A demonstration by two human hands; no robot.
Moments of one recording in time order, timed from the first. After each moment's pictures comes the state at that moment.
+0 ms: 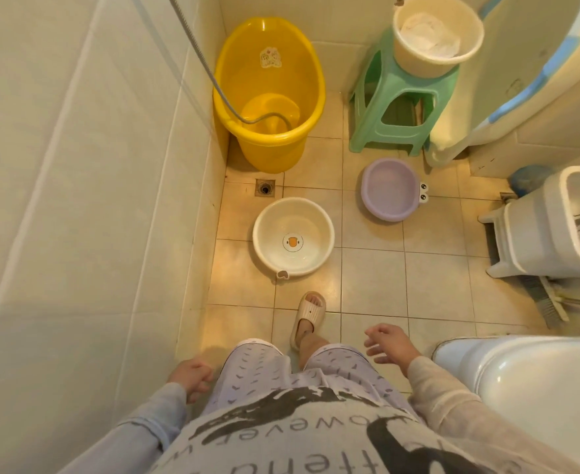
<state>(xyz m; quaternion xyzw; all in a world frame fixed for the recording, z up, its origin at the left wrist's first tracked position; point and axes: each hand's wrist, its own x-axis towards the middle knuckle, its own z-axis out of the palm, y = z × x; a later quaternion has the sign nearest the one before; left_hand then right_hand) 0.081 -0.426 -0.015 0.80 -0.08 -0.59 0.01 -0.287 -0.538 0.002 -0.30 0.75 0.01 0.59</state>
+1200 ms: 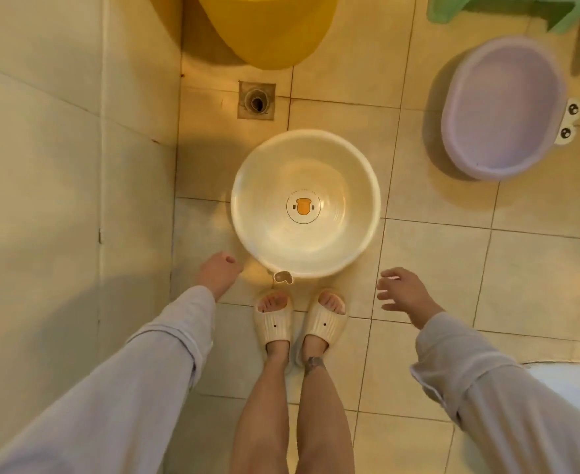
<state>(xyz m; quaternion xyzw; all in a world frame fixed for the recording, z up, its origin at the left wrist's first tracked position) 0.065 -0.735 -0.377 0.82 -0.19 -0.54 -0.07 -0.246 -0.770 -0.370 -0.22 0.78 0.07 0.58</state>
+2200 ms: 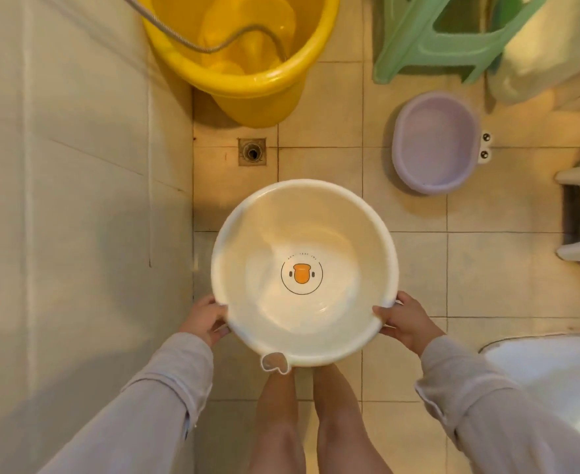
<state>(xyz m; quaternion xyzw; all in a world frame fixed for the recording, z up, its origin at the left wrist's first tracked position) 0.075 -0.695 -0.206 0.77 0.09 -0.61 0.16 -0.255 -0.728 -0.213 -0.05 0.77 -0.09 0.63</state>
